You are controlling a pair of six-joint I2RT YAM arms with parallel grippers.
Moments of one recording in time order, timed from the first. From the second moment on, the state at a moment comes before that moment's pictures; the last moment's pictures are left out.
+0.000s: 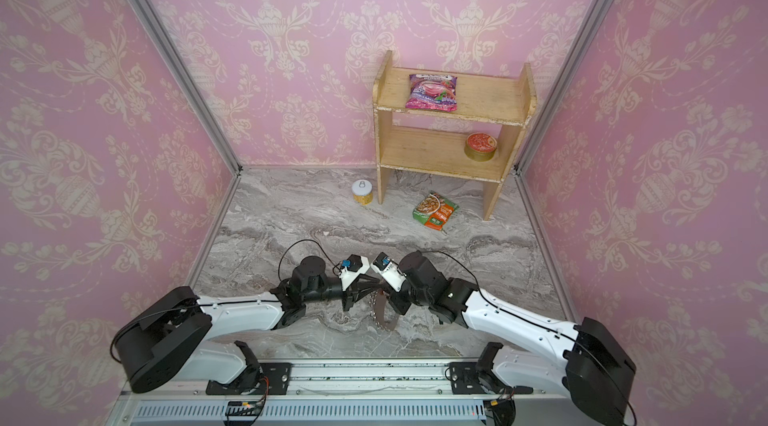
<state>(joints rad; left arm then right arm) -0.77 1.40 0.40 0.69 0.54 0.01 0.86 1.12 0.63 -0.23 -0.12 -0.02</state>
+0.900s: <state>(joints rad) -0.77 1.43 0.37 0.75 0.57 0.05 0.84 1.09 0.62 -0.25 -0.13 -0.02</state>
